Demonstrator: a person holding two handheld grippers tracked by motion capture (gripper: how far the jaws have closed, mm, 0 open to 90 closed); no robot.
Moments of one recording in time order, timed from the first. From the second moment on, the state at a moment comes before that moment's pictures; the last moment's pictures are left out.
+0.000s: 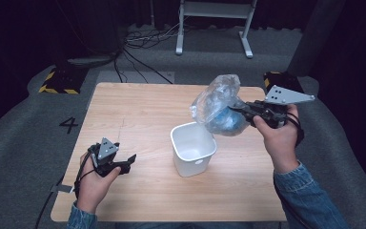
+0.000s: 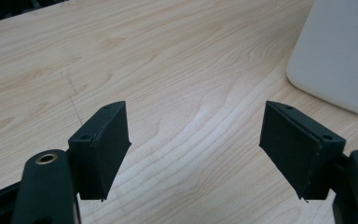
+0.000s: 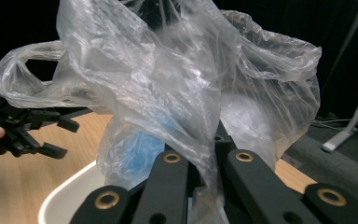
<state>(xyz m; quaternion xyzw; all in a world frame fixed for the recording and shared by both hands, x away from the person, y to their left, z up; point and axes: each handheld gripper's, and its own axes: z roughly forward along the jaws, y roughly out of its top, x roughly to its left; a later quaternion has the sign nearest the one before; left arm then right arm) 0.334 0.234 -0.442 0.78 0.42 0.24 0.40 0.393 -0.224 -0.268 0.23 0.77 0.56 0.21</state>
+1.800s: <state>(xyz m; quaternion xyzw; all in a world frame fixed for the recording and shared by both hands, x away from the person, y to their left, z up) 0.332 0.251 -0.467 0.79 0.44 0.20 0.37 0.442 -0.260 -0.395 0.35 0.79 0.48 0.17</state>
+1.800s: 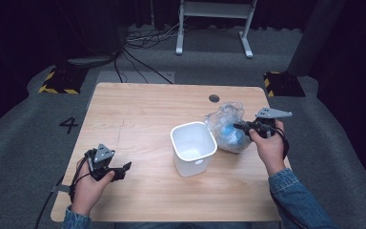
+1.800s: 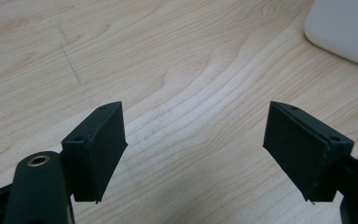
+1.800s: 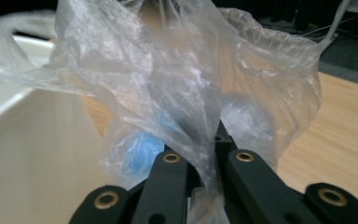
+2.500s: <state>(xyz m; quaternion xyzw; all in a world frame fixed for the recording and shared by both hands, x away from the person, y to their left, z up) 0.332 0.250 -0.464 0.79 0.44 0.20 0.38 0.429 -0.257 -0.396 0.34 0.79 0.48 0.19</state>
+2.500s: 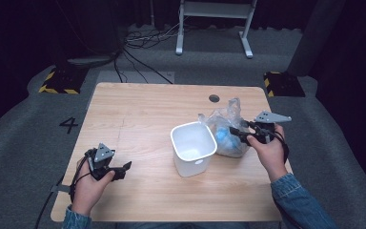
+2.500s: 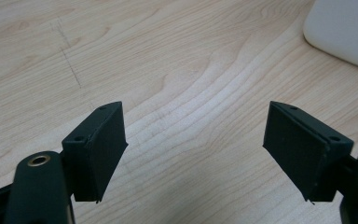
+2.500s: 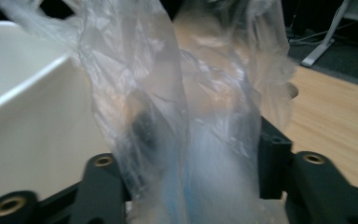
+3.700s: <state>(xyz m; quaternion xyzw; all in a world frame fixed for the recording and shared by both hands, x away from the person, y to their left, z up) 0.306 0.280 -0.457 0.78 0.45 0.22 0.37 0.364 -0.333 -0.388 0.36 0.79 0.45 0.20</state>
